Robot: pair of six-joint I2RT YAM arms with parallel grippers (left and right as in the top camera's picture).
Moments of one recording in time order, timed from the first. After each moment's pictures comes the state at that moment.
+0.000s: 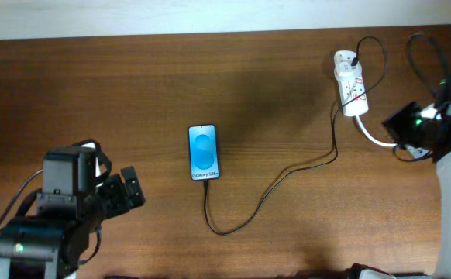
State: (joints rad) left arm -0.10 0.94 1.28 -1.38 -0.09 -0.37; right arm -0.36 1.39 1.30 -0.94 -0.18 0.62
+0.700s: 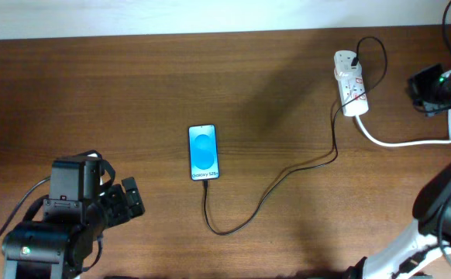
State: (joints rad) left arm -0.10 0.91 1.20 -1.40 -0.11 -0.37; right arm -0.50 2.00 1.68 -0.75 -0.32 0.71
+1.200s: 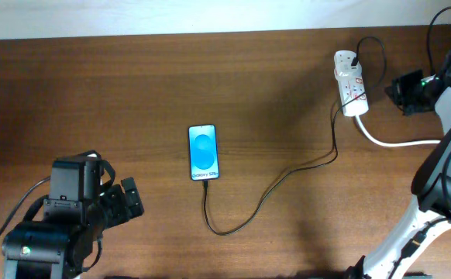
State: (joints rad) left arm -0.10 0.91 1.20 -1.40 -0.12 -0.37; right arm -0.48 2.21 1.68 -0.51 -0.50 0.86
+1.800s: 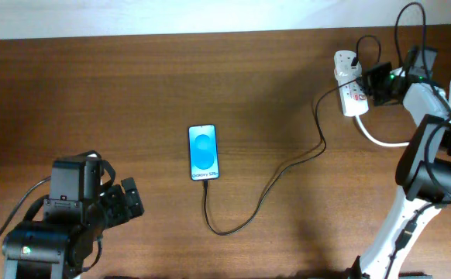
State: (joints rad) left arm -0.10 0.91 1.20 -1.40 -0.12 -0.37; right arm -0.36 2.29 1.68 -0.33 -0.52 0.97
